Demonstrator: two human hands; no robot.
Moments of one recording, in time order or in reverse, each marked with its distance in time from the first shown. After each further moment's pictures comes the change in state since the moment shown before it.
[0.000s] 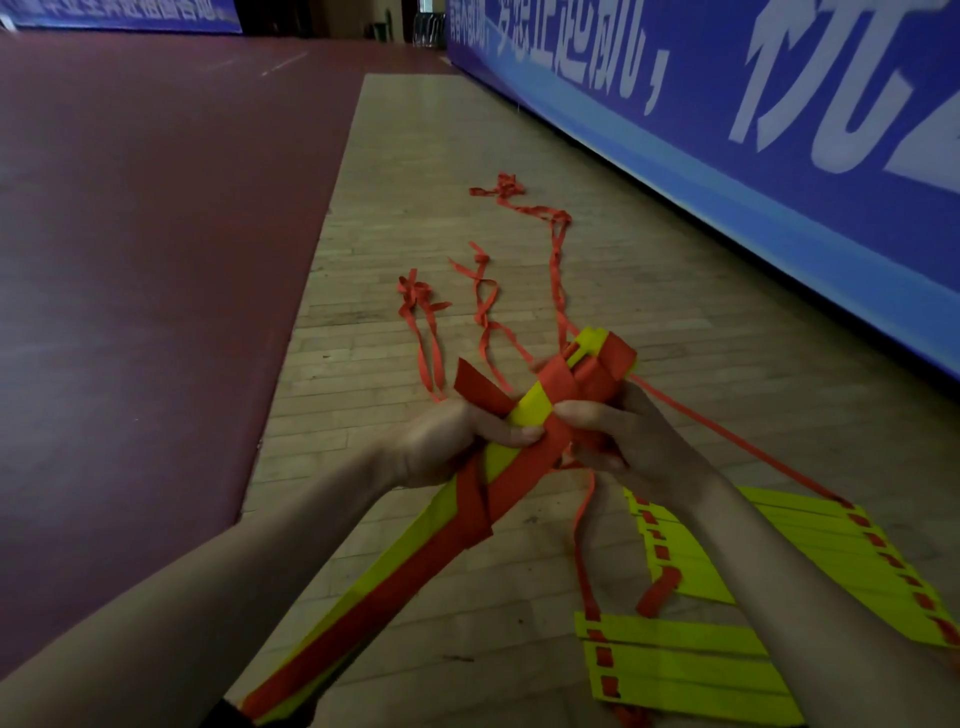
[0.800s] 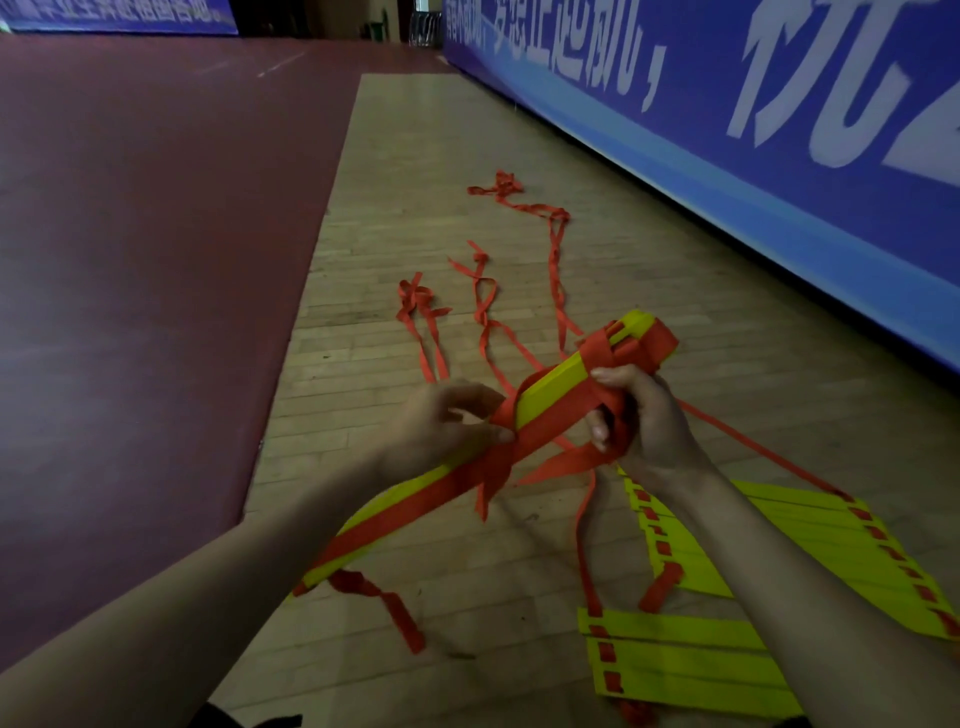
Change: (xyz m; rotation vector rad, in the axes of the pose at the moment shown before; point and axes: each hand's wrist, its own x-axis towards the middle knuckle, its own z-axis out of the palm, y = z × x) left_hand -0.013 0.001 -0.011 0.592 0.276 0.246; right_hand 0.005 0.002 -0.003 0.177 0.341 -0.057
